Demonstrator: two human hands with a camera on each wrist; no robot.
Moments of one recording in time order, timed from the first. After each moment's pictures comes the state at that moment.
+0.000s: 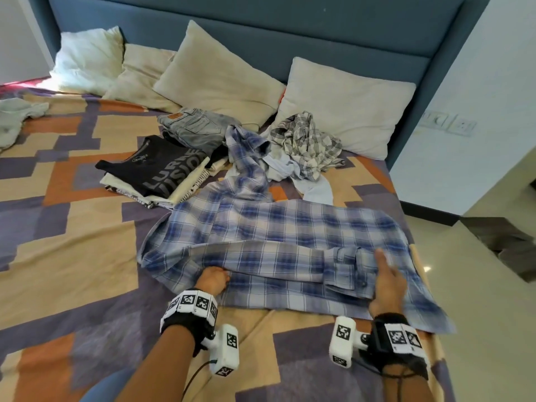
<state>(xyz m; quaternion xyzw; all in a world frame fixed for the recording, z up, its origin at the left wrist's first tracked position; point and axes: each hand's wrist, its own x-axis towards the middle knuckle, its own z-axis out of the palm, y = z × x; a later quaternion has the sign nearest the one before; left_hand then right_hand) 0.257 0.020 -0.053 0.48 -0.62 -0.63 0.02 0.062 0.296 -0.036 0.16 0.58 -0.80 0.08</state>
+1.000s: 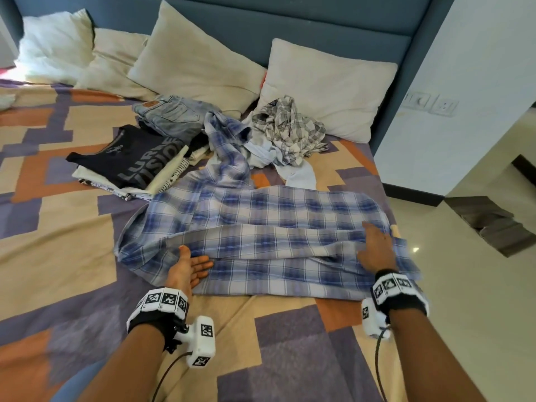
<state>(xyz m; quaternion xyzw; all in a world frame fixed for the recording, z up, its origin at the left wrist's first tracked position) 0.267 0.029 -0.068 0.49 -0.47 -0.72 0.14 -0.013 0.335 -0.037 -0.17 0.97 -0.19 0.03</state>
